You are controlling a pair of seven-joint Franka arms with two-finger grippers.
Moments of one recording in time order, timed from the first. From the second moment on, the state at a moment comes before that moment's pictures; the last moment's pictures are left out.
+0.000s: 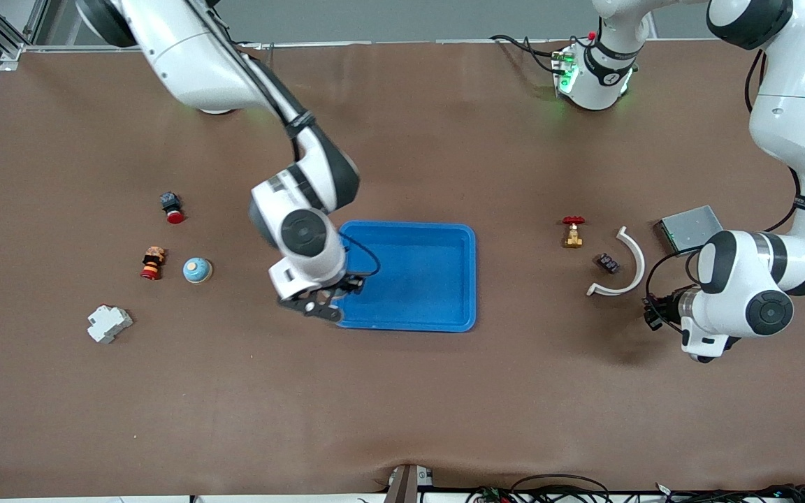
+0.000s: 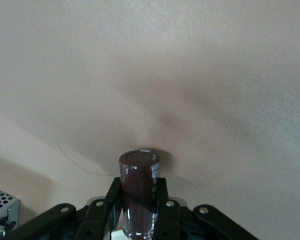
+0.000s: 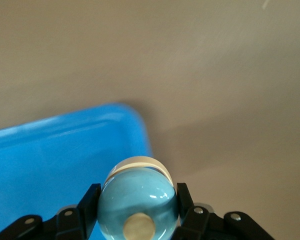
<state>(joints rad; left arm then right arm) 0.32 0.77 -0.34 -1.57 0.32 2.04 -0.76 0.46 0.70 0.05 -1.41 -0.04 2.03 0.73</state>
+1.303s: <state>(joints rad) 0.31 0.55 -0.47 -1.56 0.32 1.90 -0.77 -0.01 0.69 0.05 -1.69 -0.04 2.39 -0.23</state>
